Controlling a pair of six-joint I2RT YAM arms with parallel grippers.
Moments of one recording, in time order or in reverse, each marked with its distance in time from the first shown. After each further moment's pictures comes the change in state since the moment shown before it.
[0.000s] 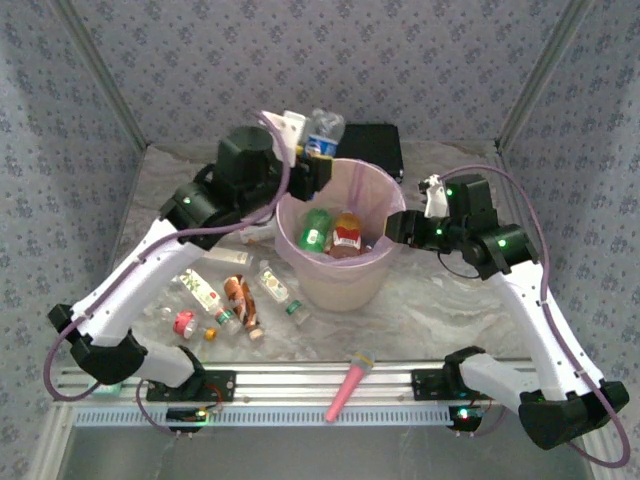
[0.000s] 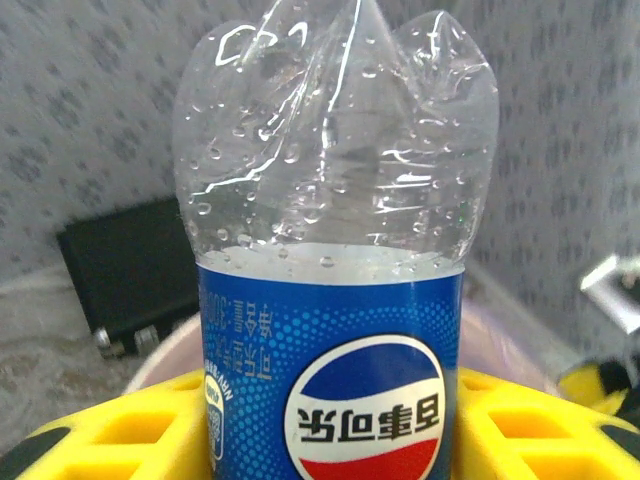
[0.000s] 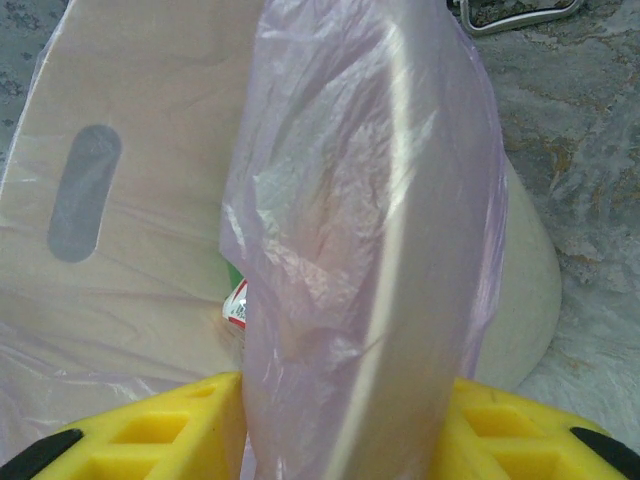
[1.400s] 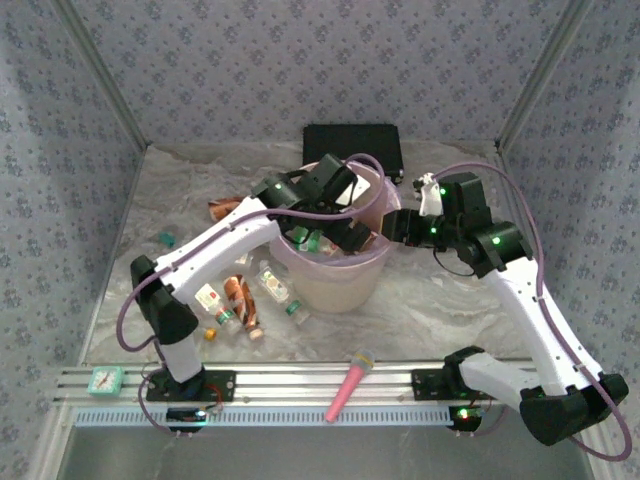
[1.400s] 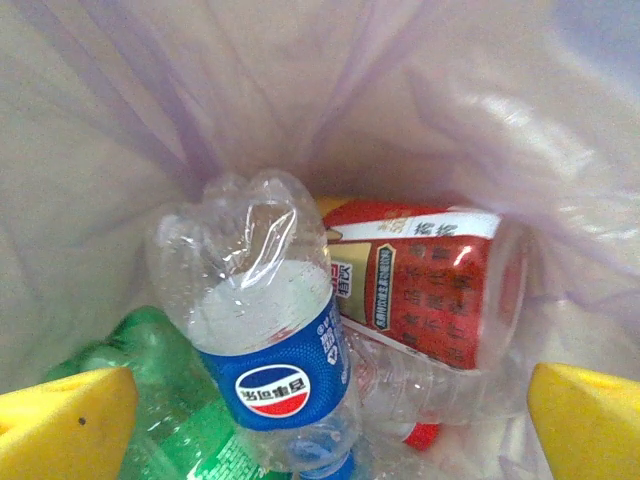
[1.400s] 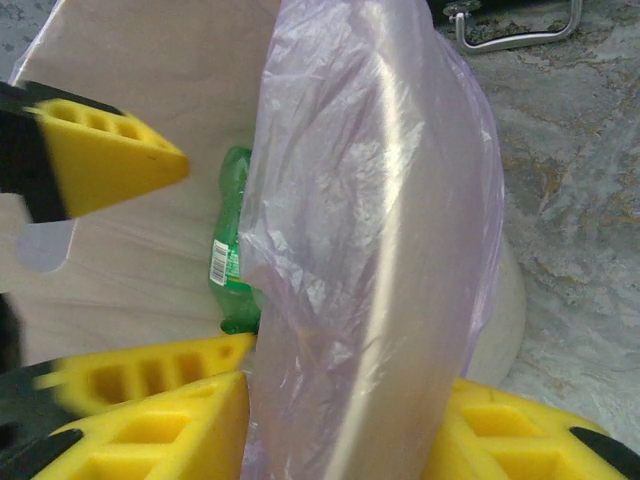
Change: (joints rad) left arm -0.088 0.343 0.180 -0.412 0.036 0.157; right arm 0.031 0.022 0.000 0.032 0.052 -0.025
